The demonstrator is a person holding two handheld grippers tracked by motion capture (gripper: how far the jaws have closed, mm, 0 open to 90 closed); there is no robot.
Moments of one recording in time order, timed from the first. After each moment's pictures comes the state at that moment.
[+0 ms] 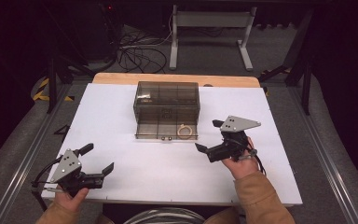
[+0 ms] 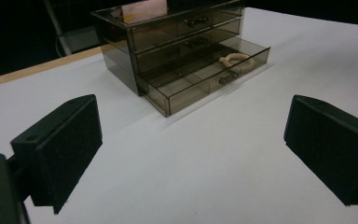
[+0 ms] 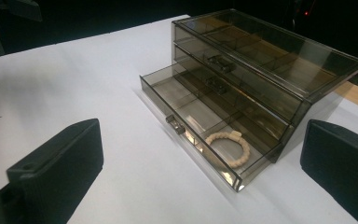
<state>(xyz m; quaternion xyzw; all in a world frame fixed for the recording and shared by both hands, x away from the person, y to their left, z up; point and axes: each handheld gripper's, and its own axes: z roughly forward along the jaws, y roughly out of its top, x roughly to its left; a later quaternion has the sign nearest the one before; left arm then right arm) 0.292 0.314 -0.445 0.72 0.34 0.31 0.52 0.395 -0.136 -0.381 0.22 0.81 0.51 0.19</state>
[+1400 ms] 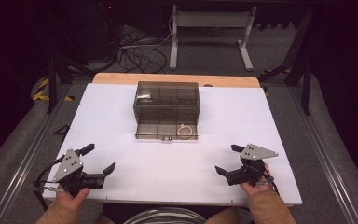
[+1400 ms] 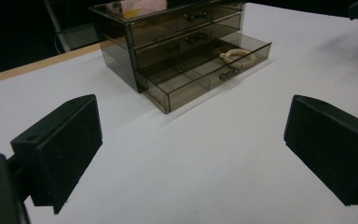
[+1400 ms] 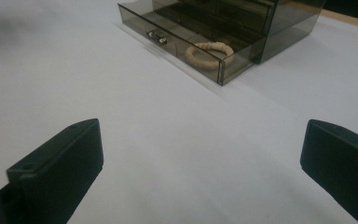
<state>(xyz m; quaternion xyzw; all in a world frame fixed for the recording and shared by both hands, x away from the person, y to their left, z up) 0.294 0.313 -0.448 0.73 0.34 0.31 0.51 0.370 -0.200 -0.463 0.26 0.81 0.49 0.19</state>
